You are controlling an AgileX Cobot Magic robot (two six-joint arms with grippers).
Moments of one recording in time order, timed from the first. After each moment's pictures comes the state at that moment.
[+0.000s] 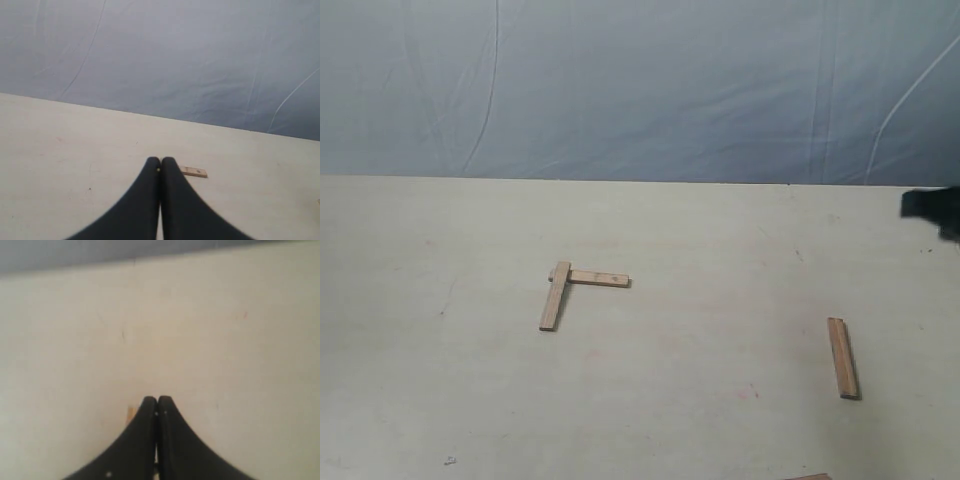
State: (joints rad) left arm -0.30 0.04 0.00 0.06 0.07 -0.33; right arm 0.09 1.30 -0.82 -0.07 0.38 0.22
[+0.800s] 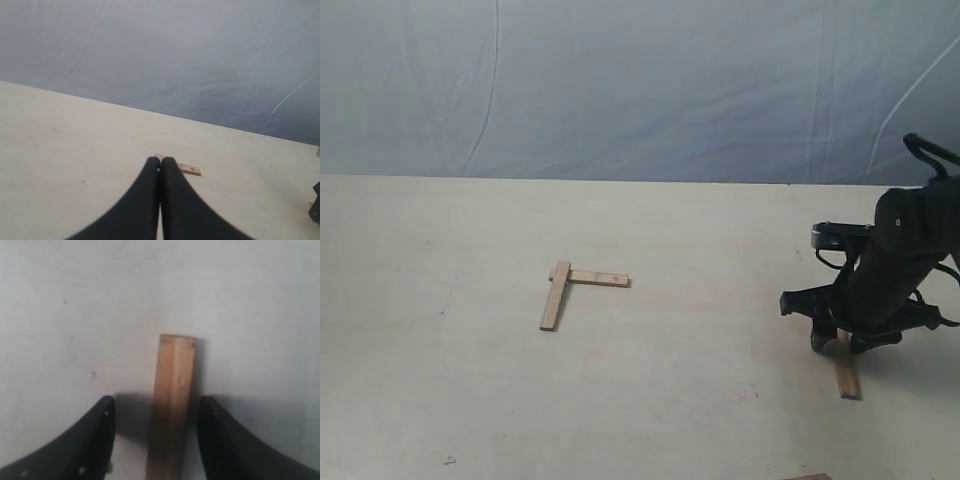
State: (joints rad) left arm -0.30 0.04 0.00 0.00 0.08 -0.33; right arm 0.21 1.99 -1.10 0.01 0.55 0.23
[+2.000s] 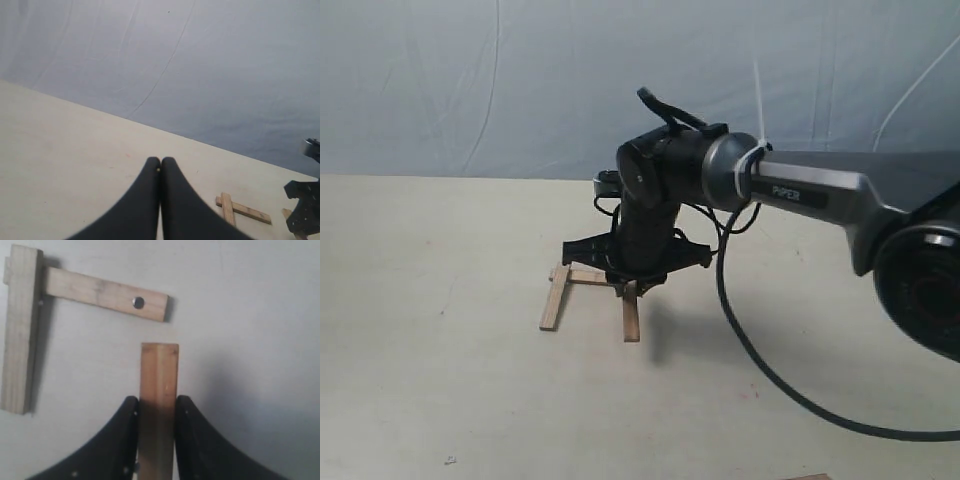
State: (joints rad) left arm -0.02 0.01 0.00 0.02 0.08 -0.33; right arm 0.69 2.30 -1.86 -0.07 0.90 0.59
